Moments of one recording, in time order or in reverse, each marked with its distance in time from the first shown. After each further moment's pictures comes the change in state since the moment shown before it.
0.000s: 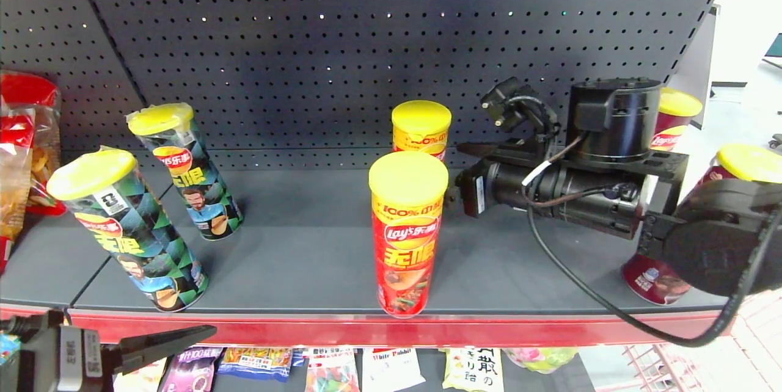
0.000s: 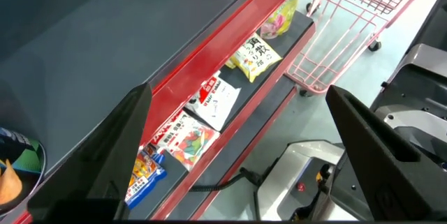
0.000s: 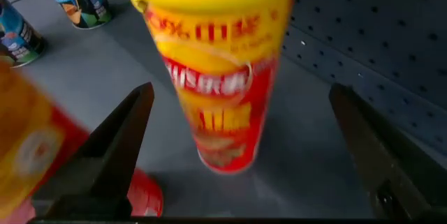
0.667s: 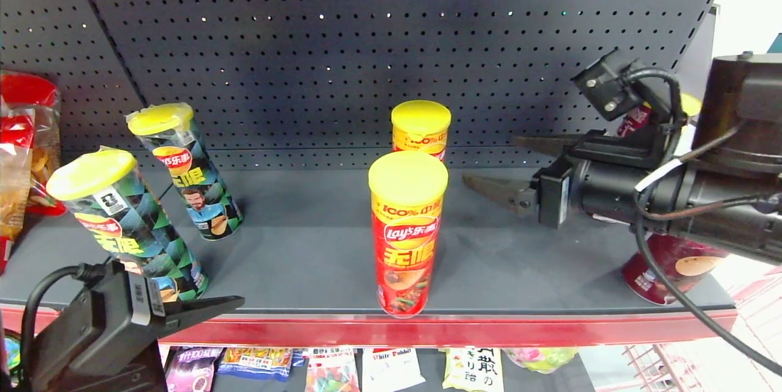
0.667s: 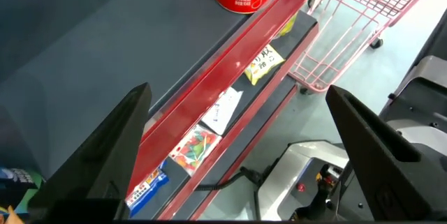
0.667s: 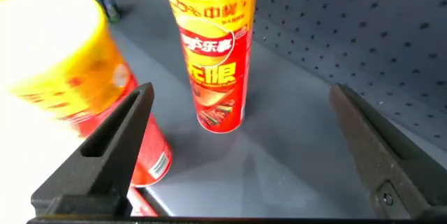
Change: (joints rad) left arm 0.001 0.149 -0.101 -0.008 0.001 0.001; right arm -0.010 -0.266 0.117 0.129 -0.029 -0.004
